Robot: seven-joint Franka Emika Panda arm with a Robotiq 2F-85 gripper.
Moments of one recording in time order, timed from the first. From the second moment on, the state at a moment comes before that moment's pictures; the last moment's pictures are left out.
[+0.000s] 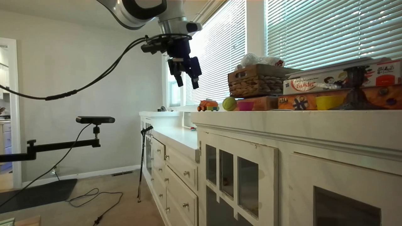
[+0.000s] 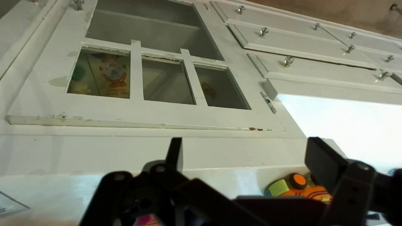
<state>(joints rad) 0.04 -0.37 -0.06 -2.29 0.22 2.35 -0.12</state>
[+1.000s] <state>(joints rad) 0.02 -0.20 -0.06 -2.22 0.17 2.59 -0.12</state>
